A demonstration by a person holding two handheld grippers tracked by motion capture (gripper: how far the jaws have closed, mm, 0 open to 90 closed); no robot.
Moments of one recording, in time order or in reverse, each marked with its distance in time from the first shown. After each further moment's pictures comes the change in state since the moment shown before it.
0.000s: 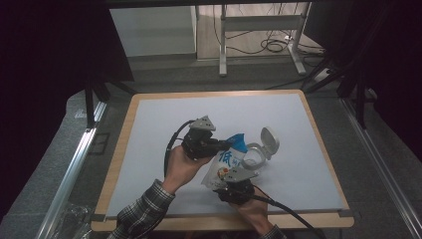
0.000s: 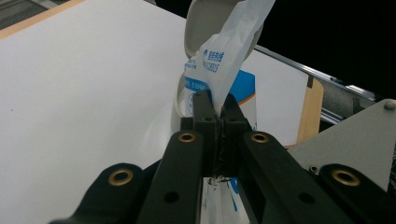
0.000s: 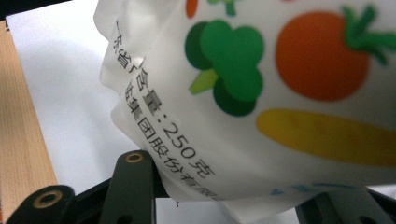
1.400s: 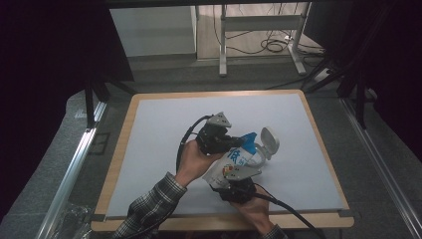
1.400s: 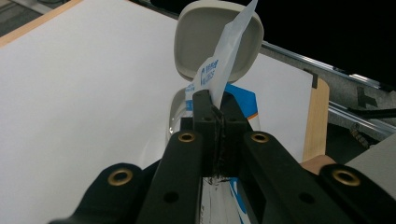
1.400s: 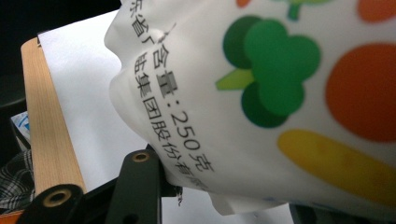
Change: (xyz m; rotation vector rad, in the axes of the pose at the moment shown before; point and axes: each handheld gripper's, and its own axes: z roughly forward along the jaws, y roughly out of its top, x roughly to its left) left arm -0.003 0.022 0.029 0.035 -0.008 0.046; right arm -0.003 0.005 -0.007 -0.022 0.063 0.026
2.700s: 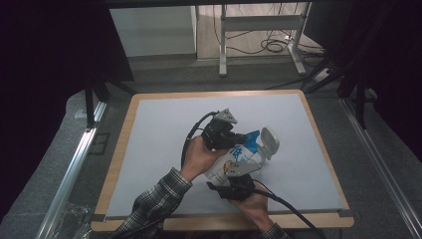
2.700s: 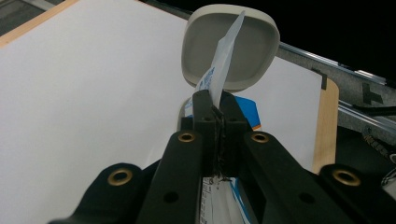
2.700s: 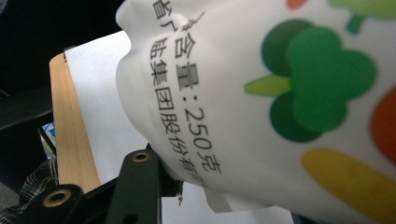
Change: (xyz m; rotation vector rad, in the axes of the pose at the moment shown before) left arm 0.006 0.011 0.015 0.020 0.008 -0.006; right arm -0.003 0.011 0.000 -0.027 0.074 0.018
